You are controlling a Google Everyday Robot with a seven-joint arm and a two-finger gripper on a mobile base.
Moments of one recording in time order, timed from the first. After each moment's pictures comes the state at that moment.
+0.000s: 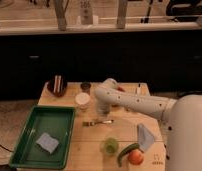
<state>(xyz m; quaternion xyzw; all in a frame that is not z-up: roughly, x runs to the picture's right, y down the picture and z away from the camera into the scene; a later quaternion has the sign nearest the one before) 0.016 0.180 0.861 -0.35 -0.11 -0.12 0.92</state>
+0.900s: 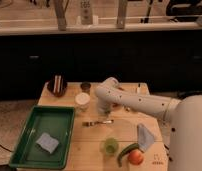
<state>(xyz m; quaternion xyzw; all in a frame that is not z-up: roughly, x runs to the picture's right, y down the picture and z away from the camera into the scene) 0.019 0.188 0.849 -0.36 -0.12 -0.14 0.92</state>
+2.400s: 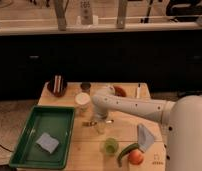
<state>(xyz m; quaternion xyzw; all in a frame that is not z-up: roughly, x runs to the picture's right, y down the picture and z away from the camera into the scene) -0.006 0.215 0.860 -0.35 -0.13 -0.16 0.91</state>
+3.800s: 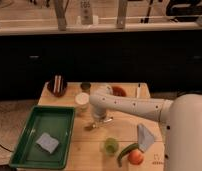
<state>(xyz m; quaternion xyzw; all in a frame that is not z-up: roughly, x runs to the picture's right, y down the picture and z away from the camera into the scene) -0.009 0.217 0.855 -0.36 -0.13 -0.16 0.91</state>
